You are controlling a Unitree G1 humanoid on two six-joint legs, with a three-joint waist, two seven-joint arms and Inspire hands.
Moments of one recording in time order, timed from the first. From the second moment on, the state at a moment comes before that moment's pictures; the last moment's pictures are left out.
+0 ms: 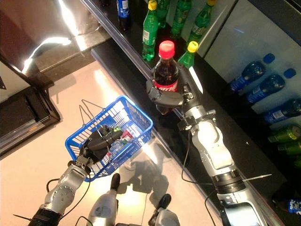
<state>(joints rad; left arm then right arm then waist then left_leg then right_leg) -0.07 0.38 -0.20 0.10 -1.11 0.05 -0.16 -0.46 -0.54 0.21 -0.02 0.47 -0.11 0.03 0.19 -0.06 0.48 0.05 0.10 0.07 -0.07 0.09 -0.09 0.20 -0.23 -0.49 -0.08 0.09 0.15</state>
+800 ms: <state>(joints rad) -0.07 0.50 -0.26 -0.05 -1.05 0.11 -0.30 -0.47 -0.50 0.37 0.02 0.47 -0.02 0.04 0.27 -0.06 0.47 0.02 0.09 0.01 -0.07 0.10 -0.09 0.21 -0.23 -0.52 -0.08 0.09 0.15</state>
